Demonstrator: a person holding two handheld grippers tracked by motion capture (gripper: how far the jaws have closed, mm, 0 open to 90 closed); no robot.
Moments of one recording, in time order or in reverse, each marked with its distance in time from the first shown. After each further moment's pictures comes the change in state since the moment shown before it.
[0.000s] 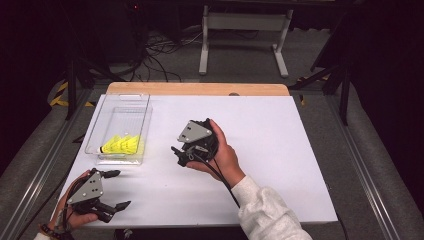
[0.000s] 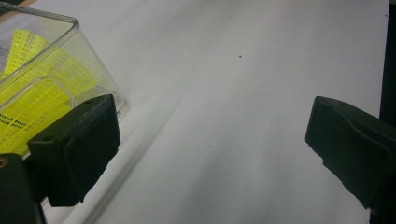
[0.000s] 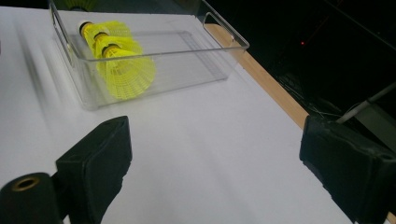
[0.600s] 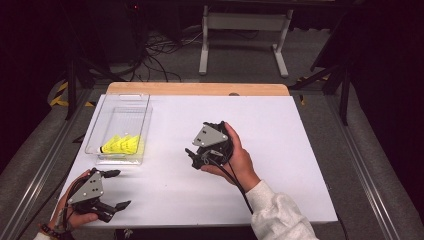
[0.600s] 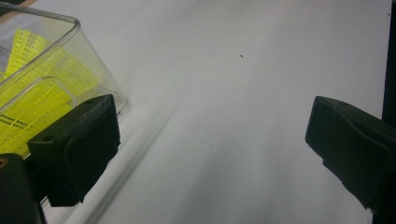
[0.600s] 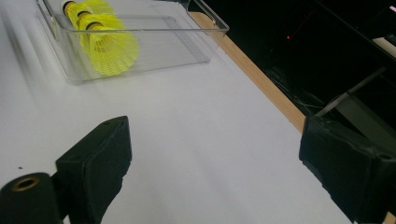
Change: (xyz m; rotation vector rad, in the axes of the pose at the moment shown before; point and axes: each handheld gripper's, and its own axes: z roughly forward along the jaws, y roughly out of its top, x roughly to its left) left arm 0.000 0.000 0.001 0.003 0.000 -0.001; right arm -0.010 -0.021 -0.028 0.017 -0.046 -0.006
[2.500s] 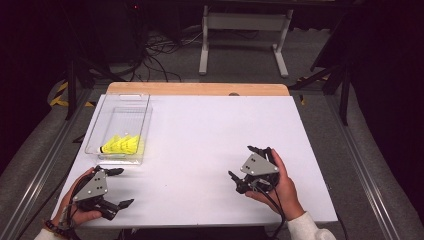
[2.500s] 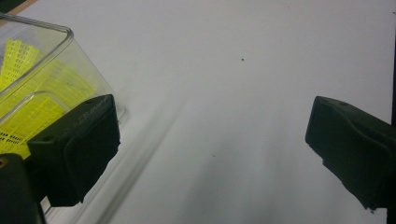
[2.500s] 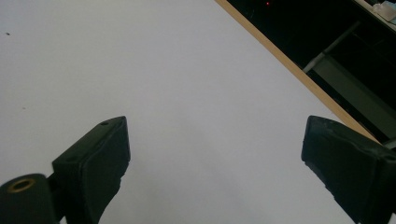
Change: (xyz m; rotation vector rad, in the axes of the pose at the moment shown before) left arm 0.002 0.006 0.007 0.015 -0.007 0.024; right arm -0.007 -0.101 -0.076 0.076 -0.075 0.038
